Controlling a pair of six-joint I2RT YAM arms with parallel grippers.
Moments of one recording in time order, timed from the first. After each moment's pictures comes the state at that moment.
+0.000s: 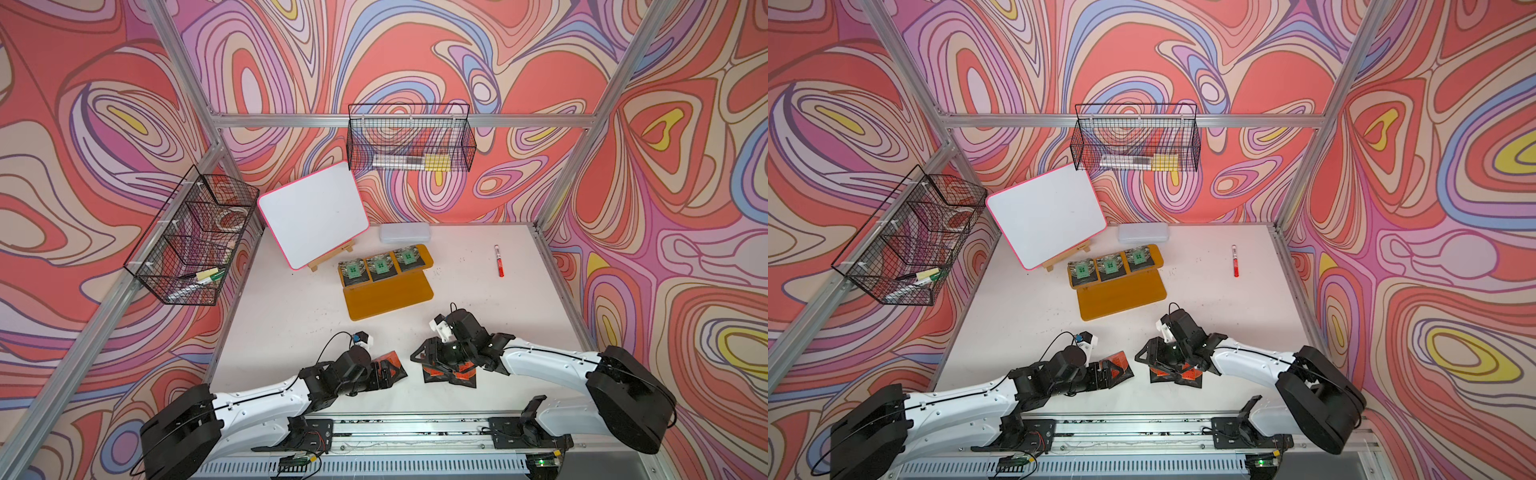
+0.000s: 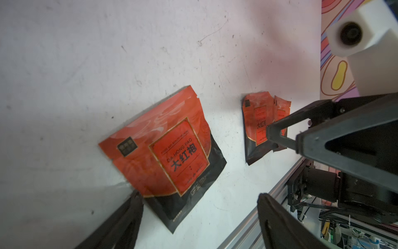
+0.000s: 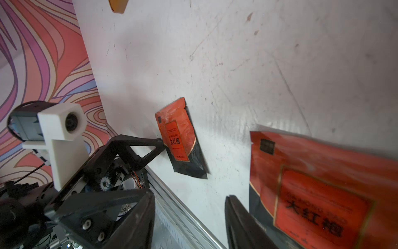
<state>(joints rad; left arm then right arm) -0.97 1.04 0.25 0.05 0.08 -1.06 0.74 1.35 0.52 -0.04 -0.52 1.00</state>
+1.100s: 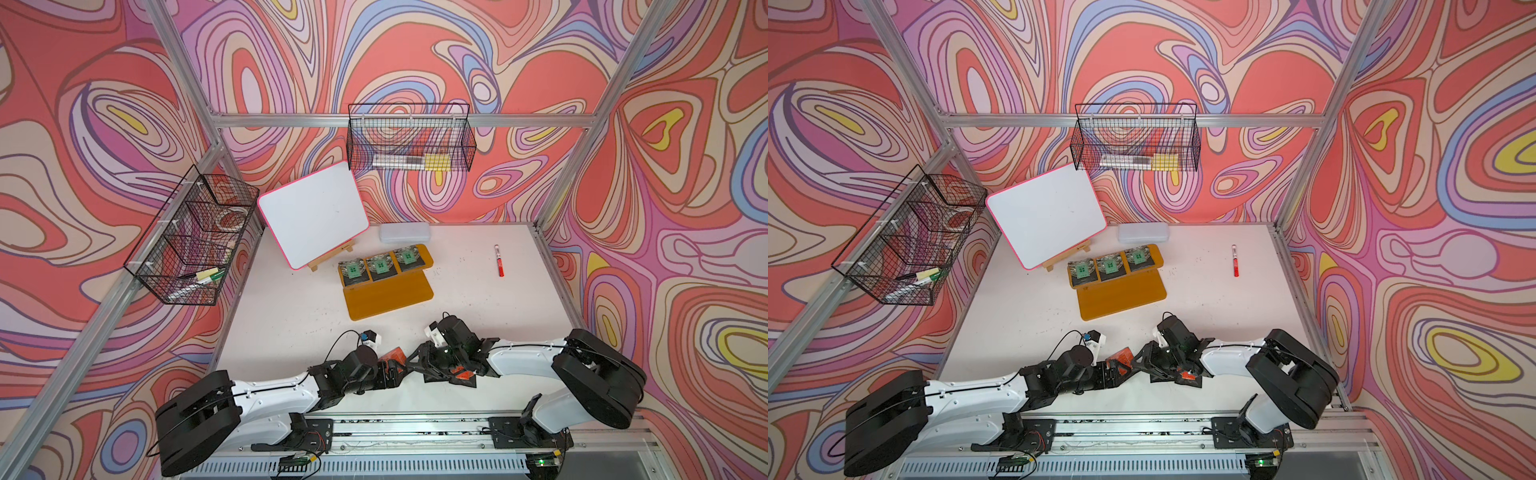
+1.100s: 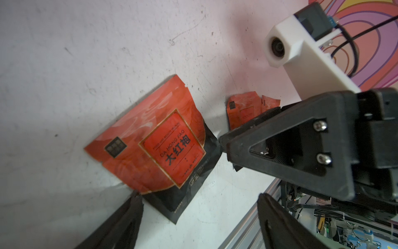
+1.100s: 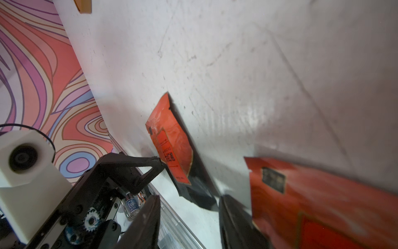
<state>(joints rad) -1.00 1.15 0.26 0.17 0.08 -1.06 0.78 1.51 0.48 0.18 -0.52 1.15</state>
